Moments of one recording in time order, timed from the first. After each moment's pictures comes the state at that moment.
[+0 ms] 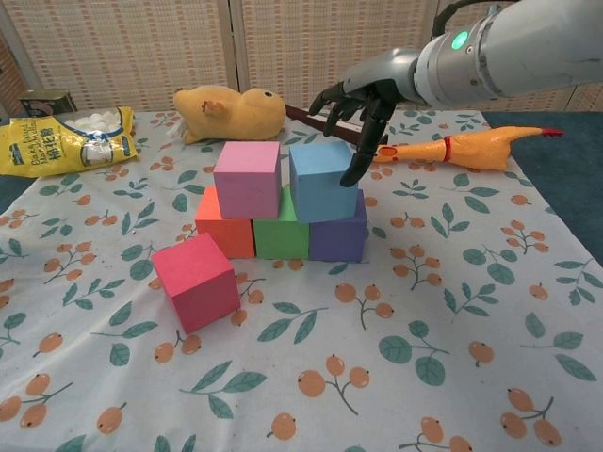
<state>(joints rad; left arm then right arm) -0.38 -1.09 -0.16 -1.80 1.26 1.23 0.01 1.32 -1.31 0.11 -1.68 -0.25 0.77 -0.41</state>
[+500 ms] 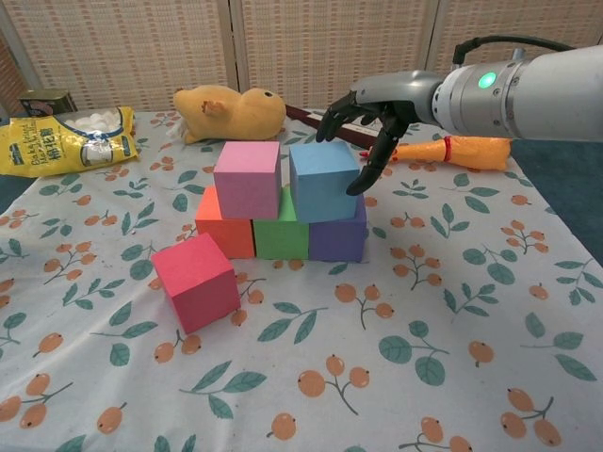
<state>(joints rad) -0.37 -1.08 -0.16 -1.81 1.26 1.23 -0.02 1.13 -1.40 0.13 -1.57 -0.64 0.78 -0.23</state>
